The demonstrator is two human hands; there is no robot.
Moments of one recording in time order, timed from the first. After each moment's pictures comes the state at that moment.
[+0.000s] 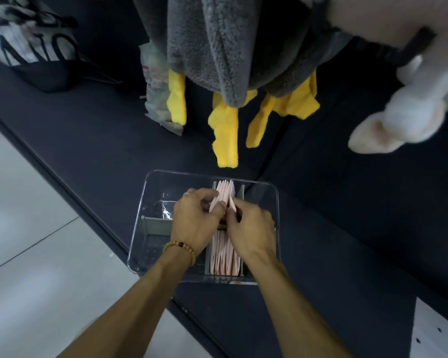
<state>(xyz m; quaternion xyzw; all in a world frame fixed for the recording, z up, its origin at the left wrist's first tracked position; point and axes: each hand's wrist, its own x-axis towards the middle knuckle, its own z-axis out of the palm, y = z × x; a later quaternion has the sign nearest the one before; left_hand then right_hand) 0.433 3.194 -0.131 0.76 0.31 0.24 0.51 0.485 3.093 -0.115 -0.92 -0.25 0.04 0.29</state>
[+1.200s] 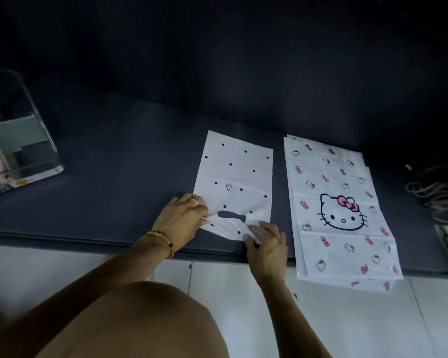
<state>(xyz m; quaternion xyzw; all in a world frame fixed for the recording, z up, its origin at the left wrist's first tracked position) 0.382 2.856 -0.196 0.96 -0.22 -0.01 0.20 0.323 2.648 -0.174 -0.97 0.13 -0.01 0.20</state>
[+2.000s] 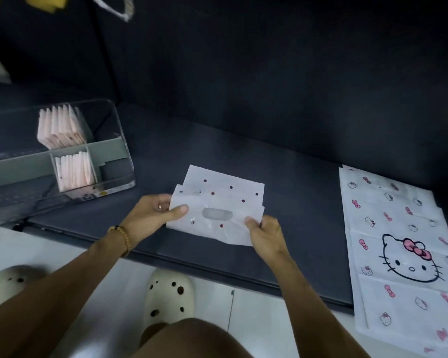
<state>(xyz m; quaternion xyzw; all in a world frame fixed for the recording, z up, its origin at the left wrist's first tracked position) 0.382 2.991 -0.164 0.72 0.09 -0.15 0.68 0.399 2.730 -0.161 -0.87 0.13 0.16 0.44</state>
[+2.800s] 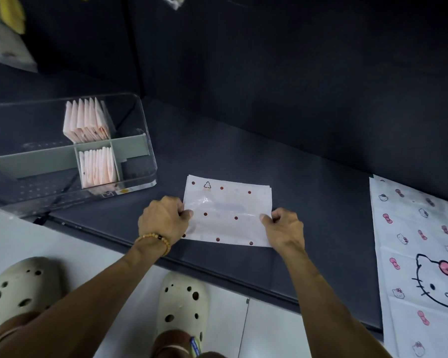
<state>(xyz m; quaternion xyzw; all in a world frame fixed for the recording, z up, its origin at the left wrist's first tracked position) 0.392 2.990 -0.184 0.93 0.25 -0.07 0.26 0.439 2.754 -0.177 -0.93 0.17 0.14 0.31</state>
